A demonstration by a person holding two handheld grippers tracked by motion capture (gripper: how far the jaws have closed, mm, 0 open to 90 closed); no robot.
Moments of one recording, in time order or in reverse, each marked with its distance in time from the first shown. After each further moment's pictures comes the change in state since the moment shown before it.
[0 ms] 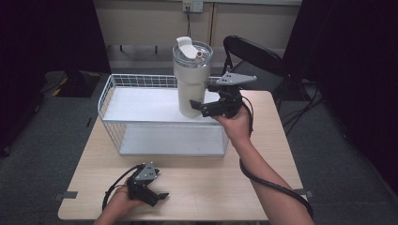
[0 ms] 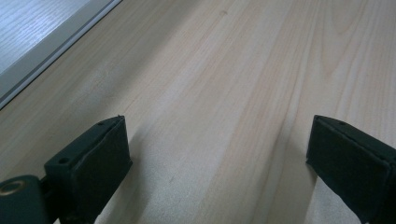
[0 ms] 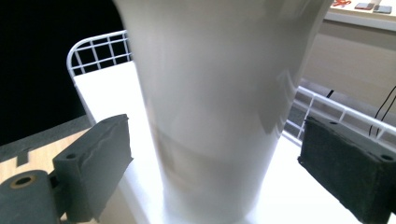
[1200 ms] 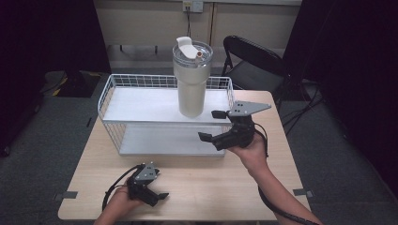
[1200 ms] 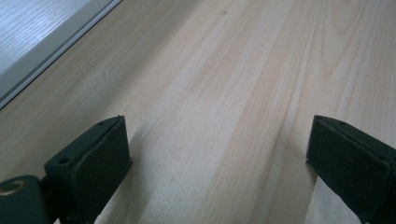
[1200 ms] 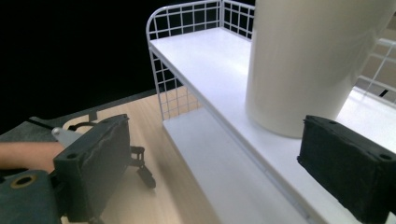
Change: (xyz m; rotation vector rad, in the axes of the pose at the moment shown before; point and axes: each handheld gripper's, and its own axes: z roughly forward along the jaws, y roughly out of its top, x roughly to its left) left arm 0.000 0.000 0.000 -0.003 0.002 -0.001; right arm 0.037 -0.045 -0.051 0.017 0.167 -0.032
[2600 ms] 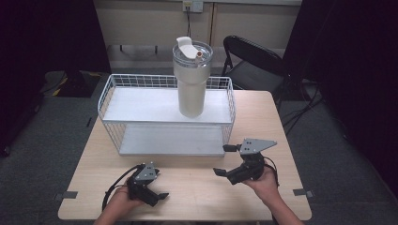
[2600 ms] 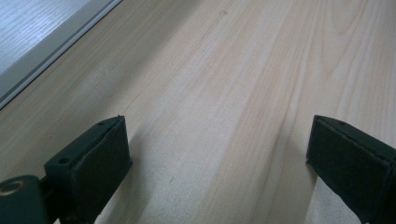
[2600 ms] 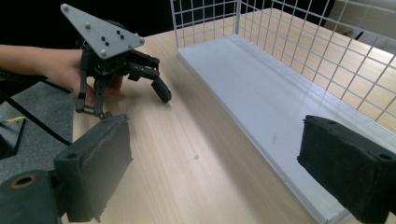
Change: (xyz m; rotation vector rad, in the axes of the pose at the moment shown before) left arm 0.000 0.000 0.000 0.000 0.000 -0.001; right arm 0.009 -0.108 -0.021 0.101 0.045 0.002
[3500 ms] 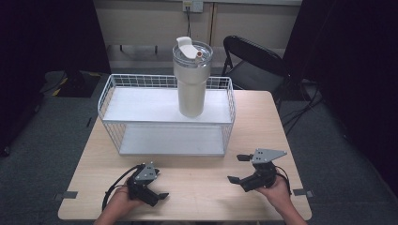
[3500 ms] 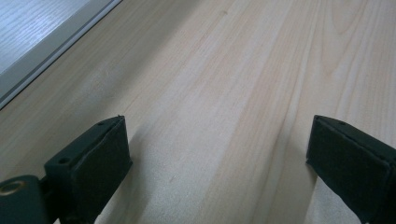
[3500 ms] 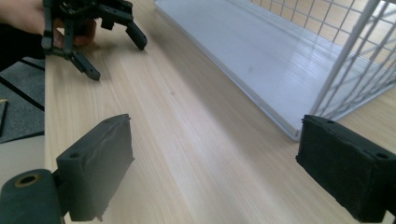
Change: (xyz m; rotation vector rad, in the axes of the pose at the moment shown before) left arm 0.000 0.000 0.000 0.000 0.000 0.000; right arm -0.016 -0.056 -0.021 0.084 -0.052 0.031
